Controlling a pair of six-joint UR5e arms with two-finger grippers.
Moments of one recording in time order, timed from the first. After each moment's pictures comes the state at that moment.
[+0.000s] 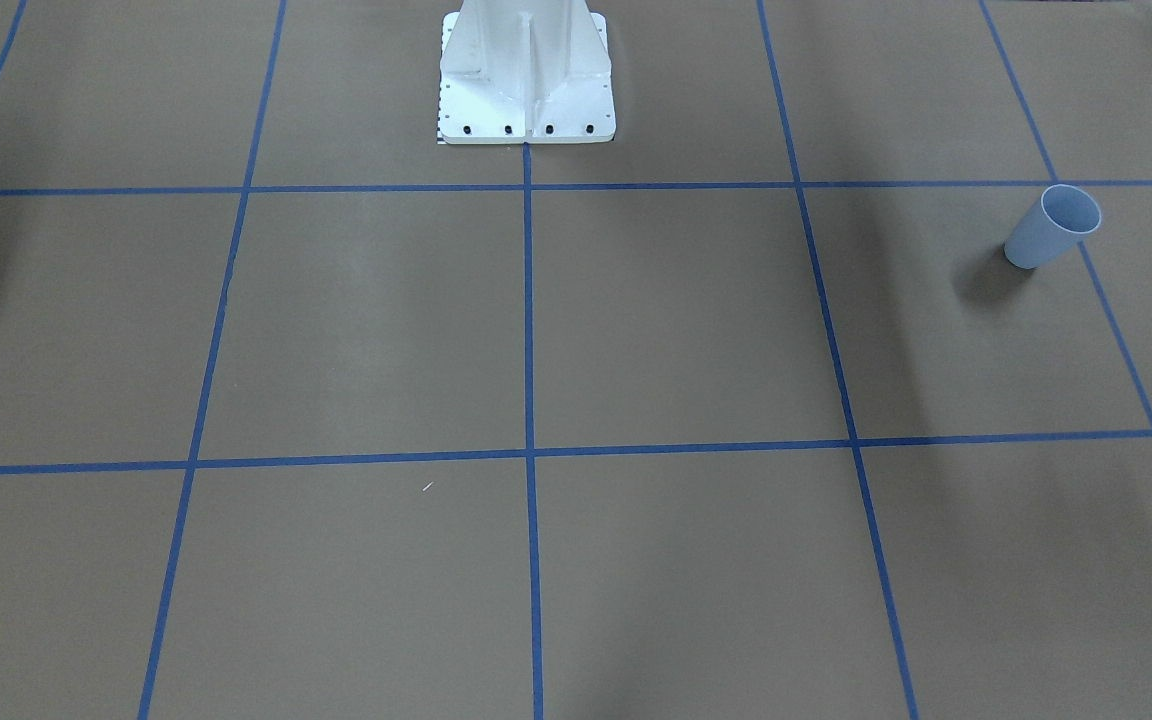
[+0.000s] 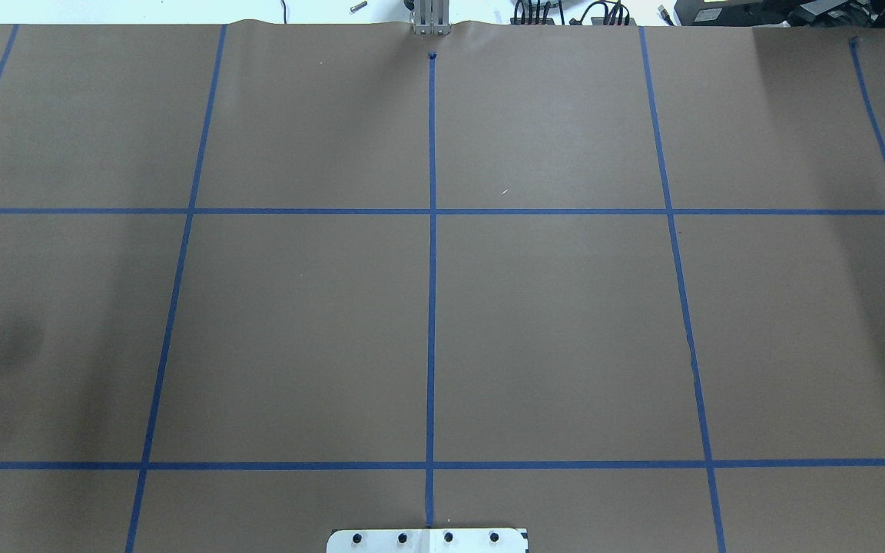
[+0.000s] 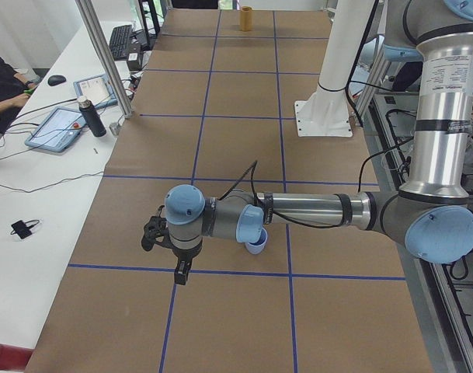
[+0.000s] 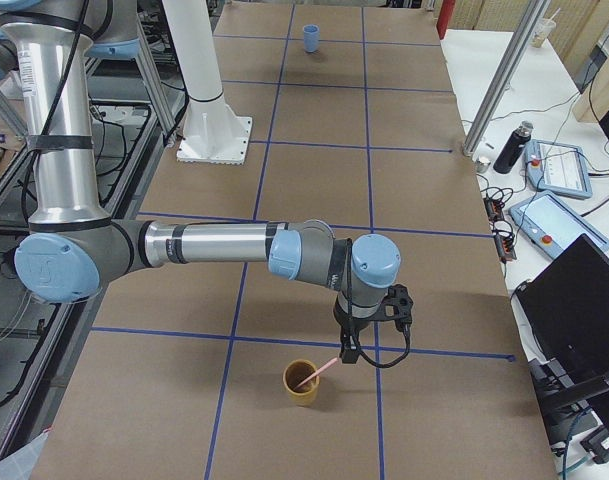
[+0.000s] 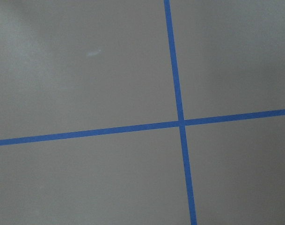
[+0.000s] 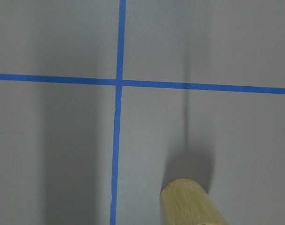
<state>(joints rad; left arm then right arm) -1.61 -1.59 -1.56 -1.71 -2.33 0.05 1.65 -1.52 1.60 -1.79 2.30 -0.19</state>
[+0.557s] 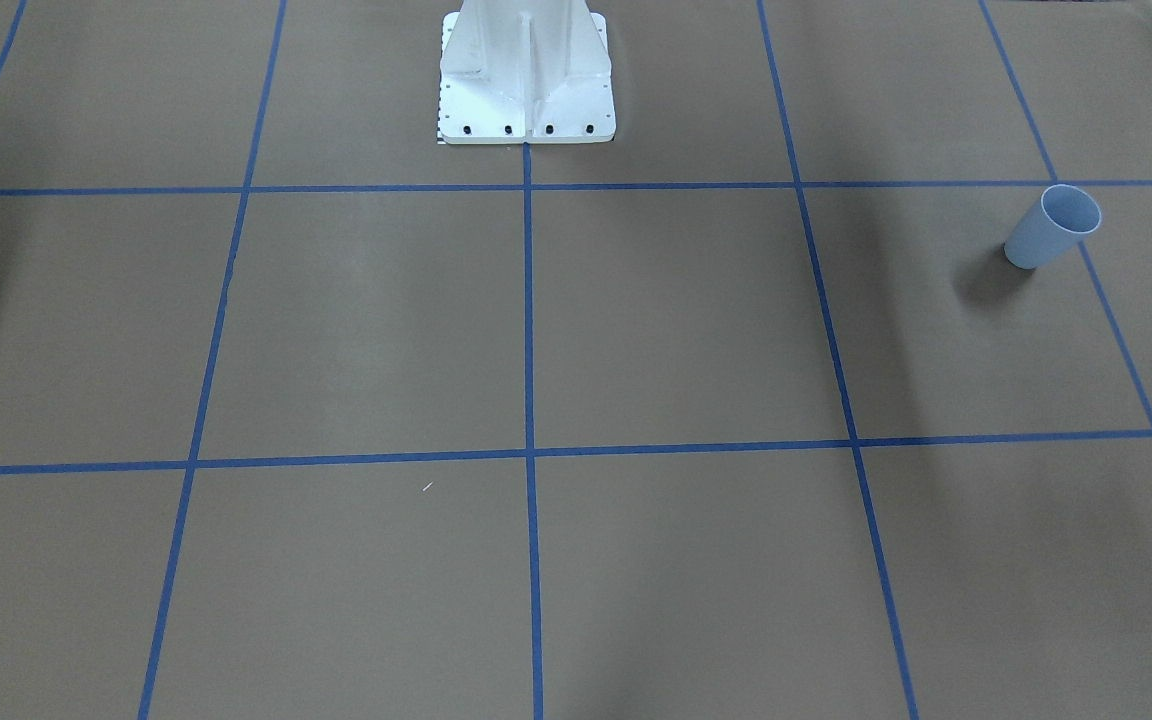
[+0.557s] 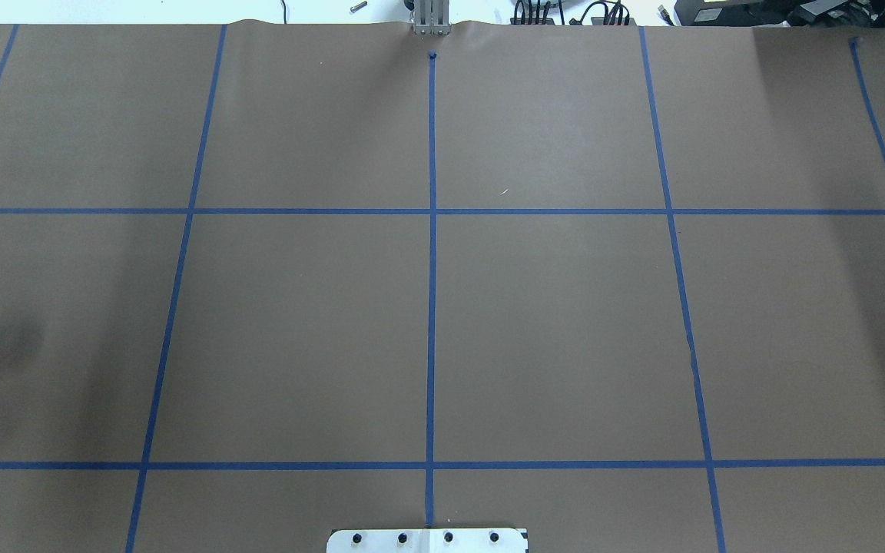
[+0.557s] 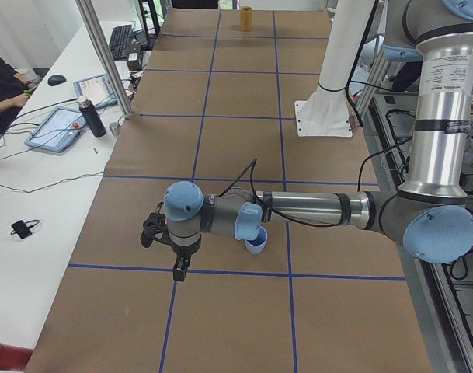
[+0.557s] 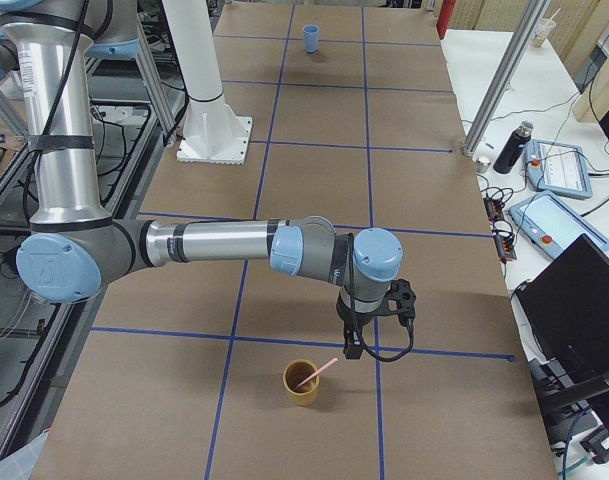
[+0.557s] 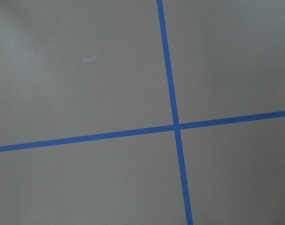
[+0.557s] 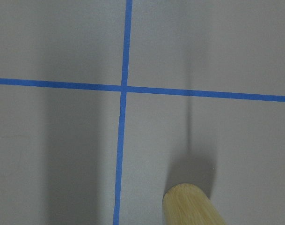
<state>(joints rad) -1.60 -1.59 -1.57 -1.71 -2.34 0.04 1.65 -1.51 1.62 -1.79 2.30 -0.19</state>
